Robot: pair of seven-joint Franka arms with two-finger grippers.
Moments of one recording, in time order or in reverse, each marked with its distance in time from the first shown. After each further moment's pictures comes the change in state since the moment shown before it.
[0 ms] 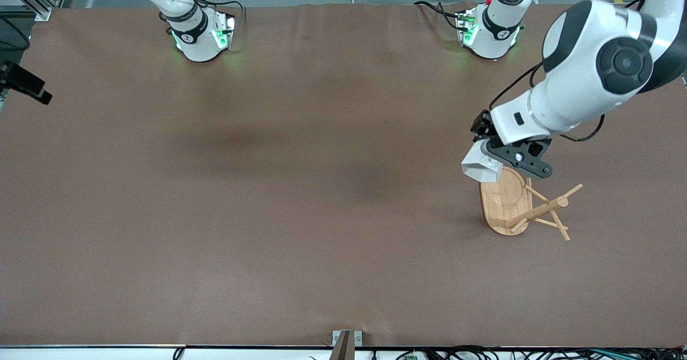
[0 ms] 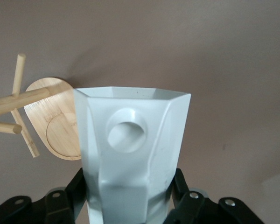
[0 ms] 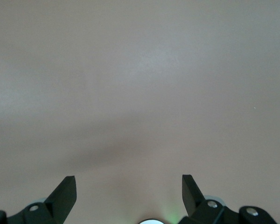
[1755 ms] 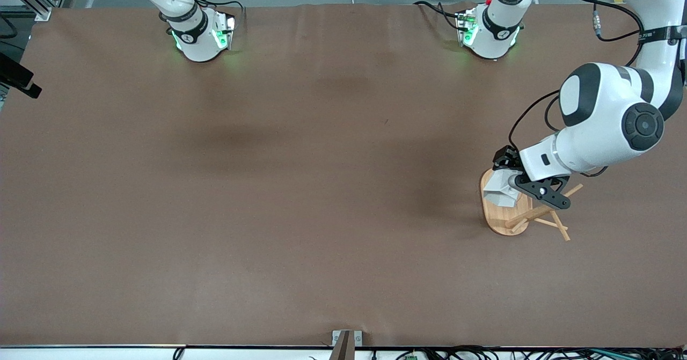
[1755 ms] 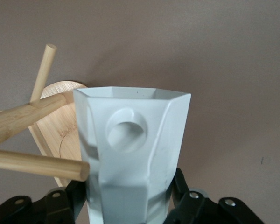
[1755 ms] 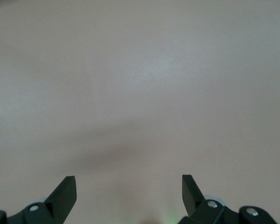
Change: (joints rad) left arm -0.016 0.081 0.162 -0.075 -0.081 0.162 0.170; right arm 0.015 0.027 -0.003 0.058 0.001 -0.001 -0.023
